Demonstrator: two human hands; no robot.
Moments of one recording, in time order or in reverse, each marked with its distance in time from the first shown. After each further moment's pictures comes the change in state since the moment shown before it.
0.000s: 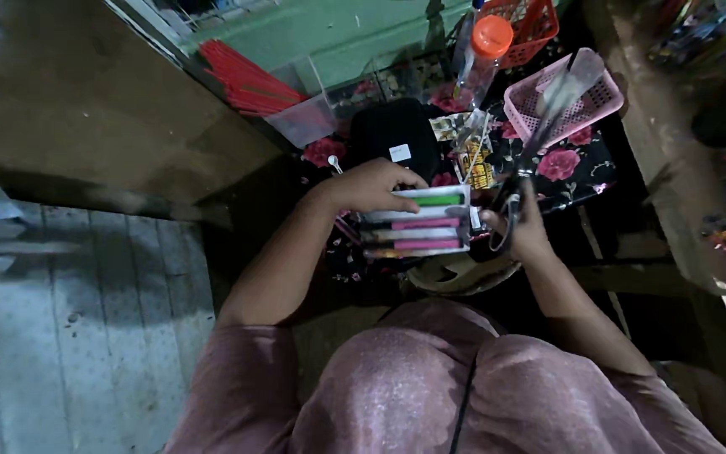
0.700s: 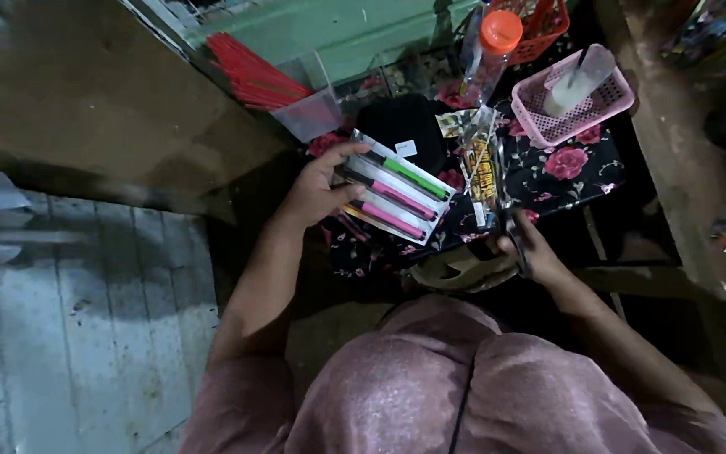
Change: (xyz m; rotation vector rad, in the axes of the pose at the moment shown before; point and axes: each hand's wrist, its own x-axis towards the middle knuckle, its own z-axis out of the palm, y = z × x) left_hand -0.074 -0.048 0.014 -0.349 0.571 0.101; right_hand -0.033 0.030 -0.025 -0.186 -0.248 0.202
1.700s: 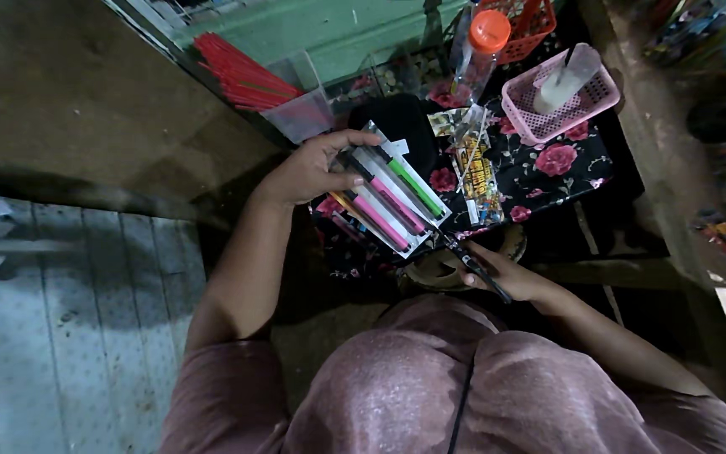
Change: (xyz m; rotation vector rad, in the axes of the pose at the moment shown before) left_hand 0.031 0.015 -0.013 -0.131 -0.258 -0.042; right_hand -0.015 -0.035 0.021 -0.085 -0.456 0.152
